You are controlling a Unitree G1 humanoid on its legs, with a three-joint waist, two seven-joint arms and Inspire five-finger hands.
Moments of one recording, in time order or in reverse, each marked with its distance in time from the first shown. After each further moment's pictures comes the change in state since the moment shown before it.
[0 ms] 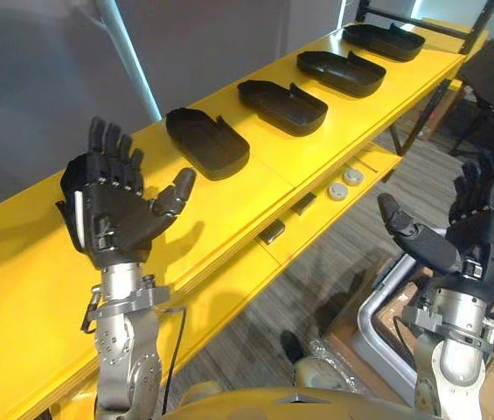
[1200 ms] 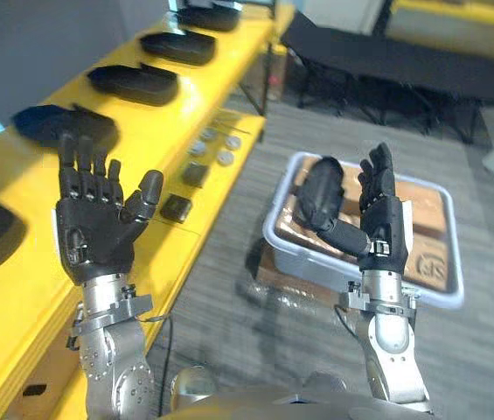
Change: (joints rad) left arm 0.019 -0.074 -0.020 -0.008 -0.139 0.037 -0.045; right arm -0.084 0.011 0.232 0.159 -0.117 0.100 -0.003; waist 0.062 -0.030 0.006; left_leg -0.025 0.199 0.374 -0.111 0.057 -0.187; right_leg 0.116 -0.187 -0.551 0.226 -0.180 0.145
